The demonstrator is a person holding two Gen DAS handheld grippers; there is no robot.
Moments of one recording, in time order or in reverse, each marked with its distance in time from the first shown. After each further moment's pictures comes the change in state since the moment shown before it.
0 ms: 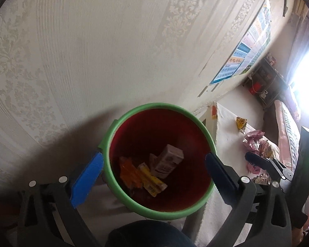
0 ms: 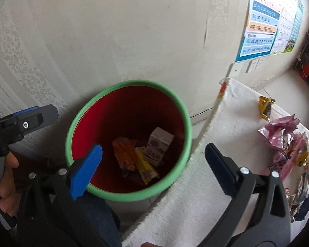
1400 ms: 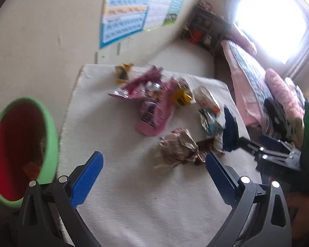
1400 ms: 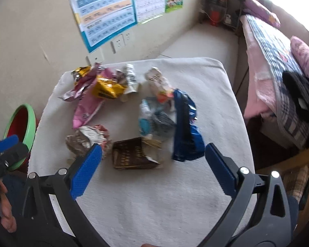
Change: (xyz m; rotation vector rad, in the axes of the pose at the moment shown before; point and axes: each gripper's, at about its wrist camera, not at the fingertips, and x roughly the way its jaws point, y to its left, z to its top) left arm 0.053 -0.286 -0.100 0.422 0.178 -0.251; right arm -0.145 -0.282 -0.166 0.512 -0.029 -0.378
